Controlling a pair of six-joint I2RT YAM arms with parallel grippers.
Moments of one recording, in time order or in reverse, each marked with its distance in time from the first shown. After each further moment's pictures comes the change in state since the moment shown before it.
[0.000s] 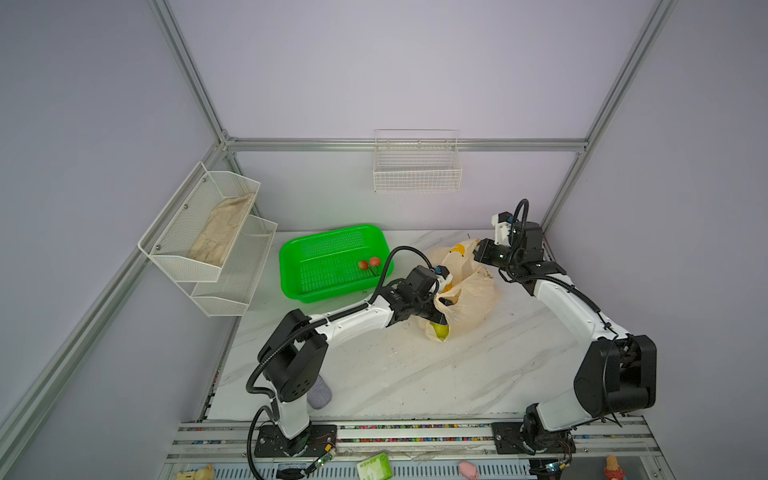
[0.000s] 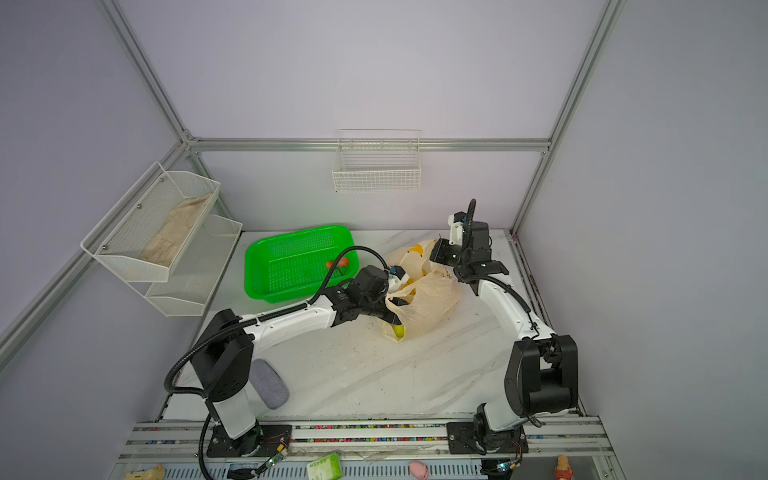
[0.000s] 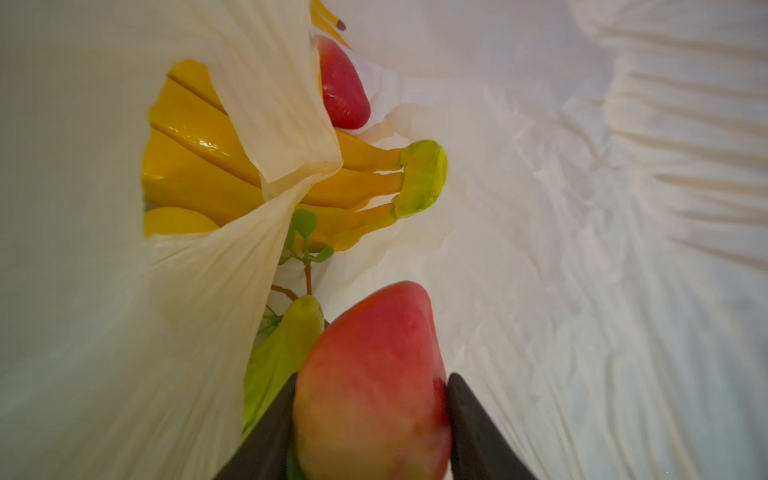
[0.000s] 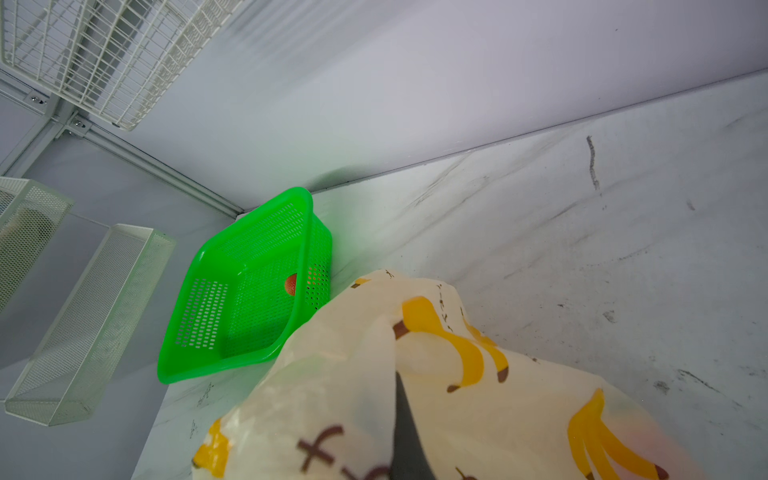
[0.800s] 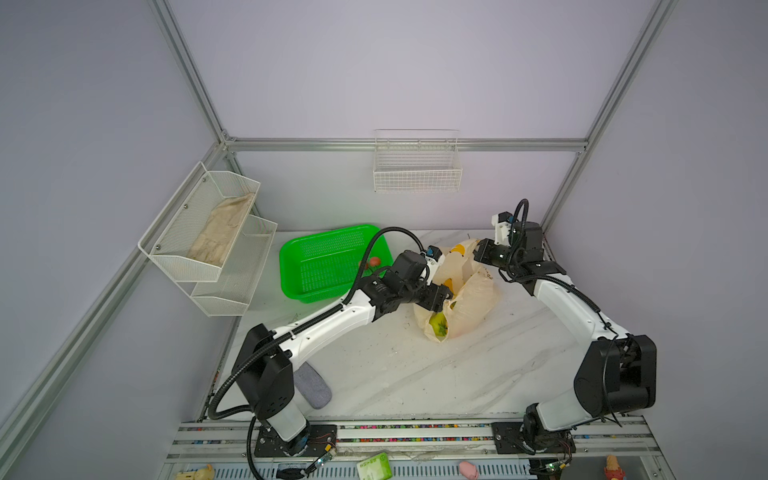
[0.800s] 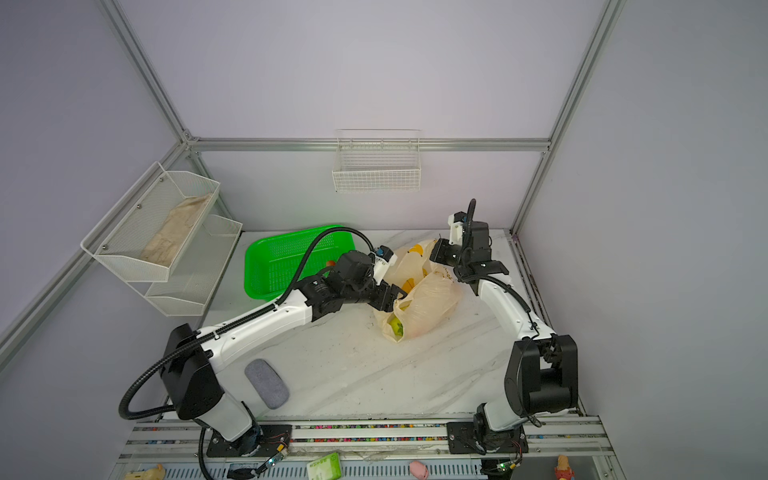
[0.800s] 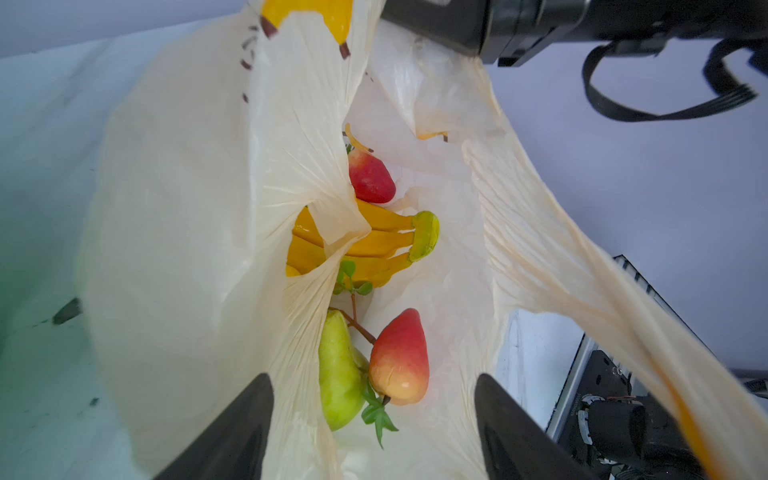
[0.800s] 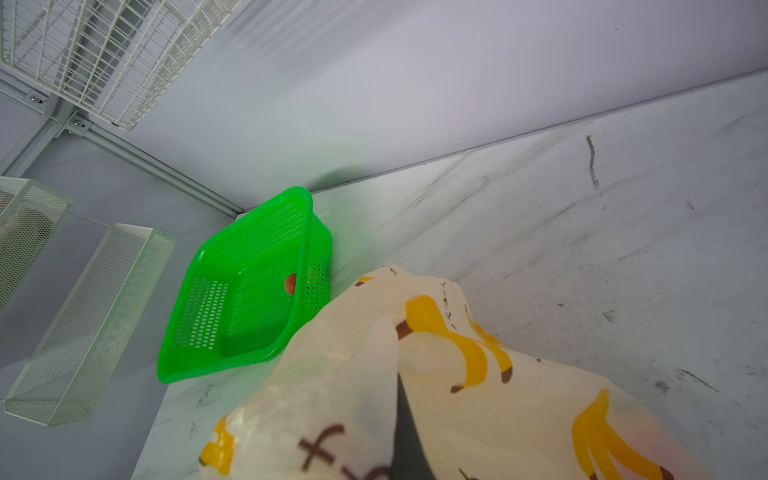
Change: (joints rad) left arm 0.020 -0.237 0.028 -0.132 -0.175 0.111; right arm 0.000 0.000 0.000 0.000 0.000 0.000
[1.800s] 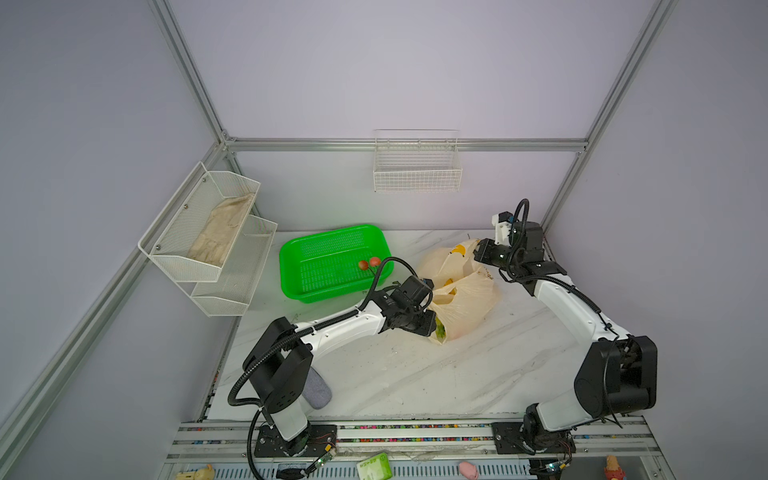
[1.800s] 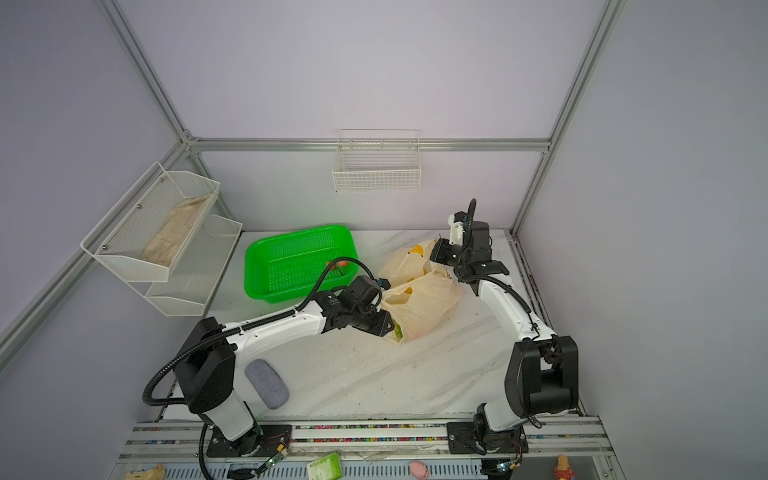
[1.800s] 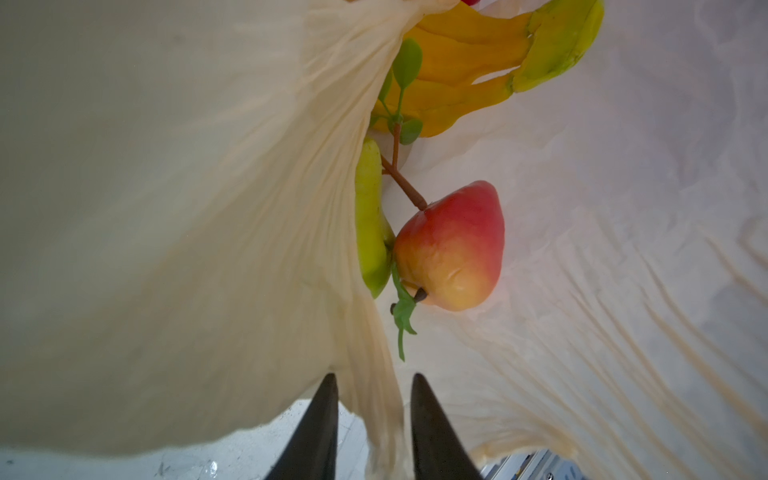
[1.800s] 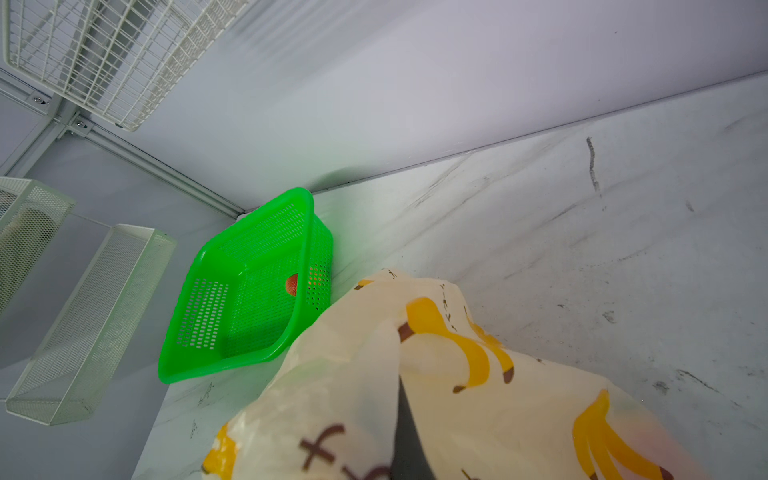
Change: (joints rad) left arm -0.037 0.097 -0.132 -0.089 0.056 -0.190; right arm 0.000 -0.006 0.000 0.000 0.000 0.000
